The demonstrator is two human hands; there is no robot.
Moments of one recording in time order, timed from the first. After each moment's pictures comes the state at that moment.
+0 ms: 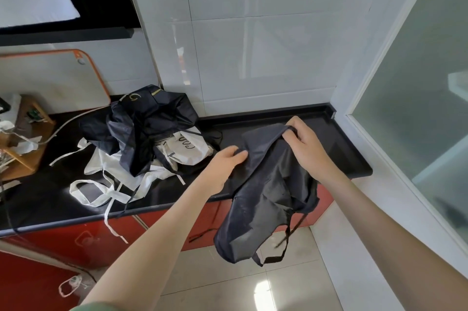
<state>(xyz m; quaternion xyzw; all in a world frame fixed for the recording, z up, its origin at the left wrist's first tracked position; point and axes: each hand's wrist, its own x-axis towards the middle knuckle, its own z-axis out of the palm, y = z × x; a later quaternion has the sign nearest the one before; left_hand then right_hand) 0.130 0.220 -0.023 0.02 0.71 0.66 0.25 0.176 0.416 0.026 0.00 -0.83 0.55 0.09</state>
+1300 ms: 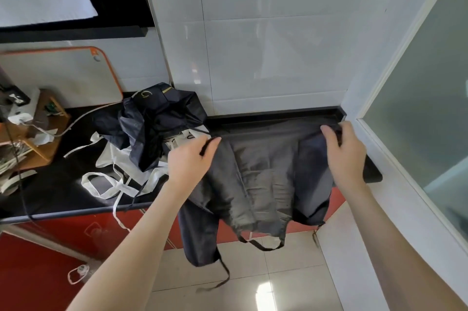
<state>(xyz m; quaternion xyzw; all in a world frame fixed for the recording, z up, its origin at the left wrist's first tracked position) 0.137 0.155 -0.014 0.17 0.92 0.23 -0.26 0.183 0.457 0.000 -0.13 -0.87 0.36 0.29</state>
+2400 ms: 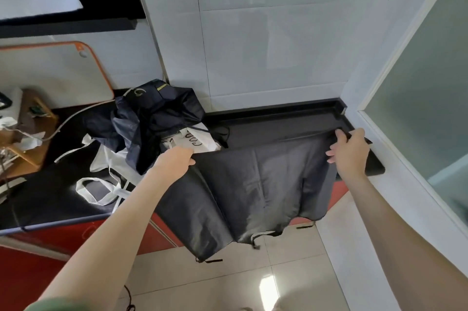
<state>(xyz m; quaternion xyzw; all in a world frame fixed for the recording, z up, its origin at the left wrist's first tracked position) 0.062 0.101 -0.035 0.13 0.98 0.00 0.15 0.145 0.474 -0.035 -0.32 -0.78 0.48 0.24</state>
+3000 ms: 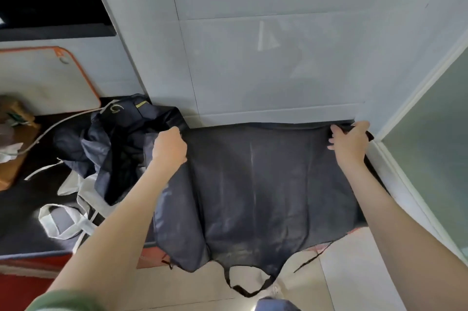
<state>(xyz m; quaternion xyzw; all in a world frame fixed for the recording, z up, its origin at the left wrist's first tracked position) -0.059 0.183 -0.027 -0.11 0.96 0.24 0.02 -0.019 0.556 -0.043 -0.30 -0.75 0.54 0.23</state>
